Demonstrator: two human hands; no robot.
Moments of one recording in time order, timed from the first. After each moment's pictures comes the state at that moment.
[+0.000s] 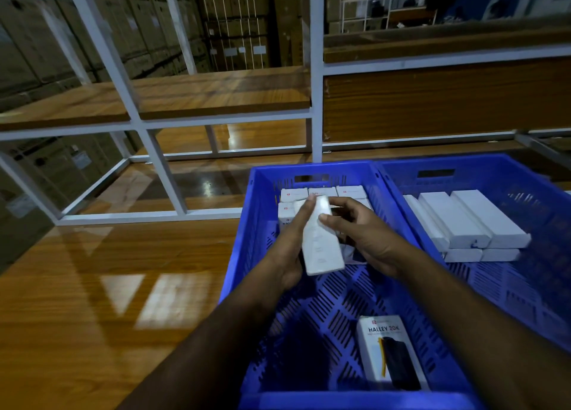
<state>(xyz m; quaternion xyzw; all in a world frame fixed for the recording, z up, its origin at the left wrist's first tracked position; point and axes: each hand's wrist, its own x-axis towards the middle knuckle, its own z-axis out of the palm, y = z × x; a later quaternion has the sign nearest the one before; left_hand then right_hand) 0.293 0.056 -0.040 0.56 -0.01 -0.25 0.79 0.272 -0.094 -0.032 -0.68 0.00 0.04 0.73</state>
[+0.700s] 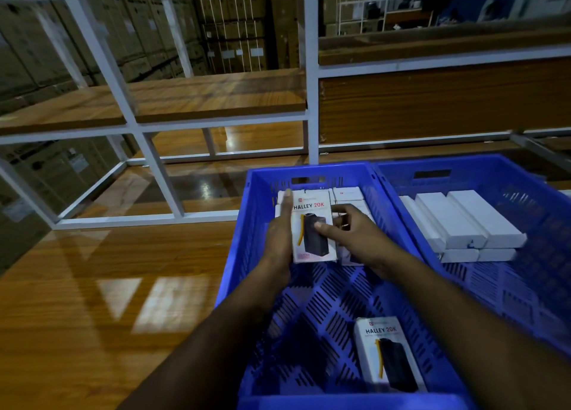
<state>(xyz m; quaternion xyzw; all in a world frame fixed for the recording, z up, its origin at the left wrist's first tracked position) 0.311 0.058 -0.053 0.60 -0.01 -0.16 0.78 0.274 -0.094 -0.036 -0.77 0.04 0.03 0.64</state>
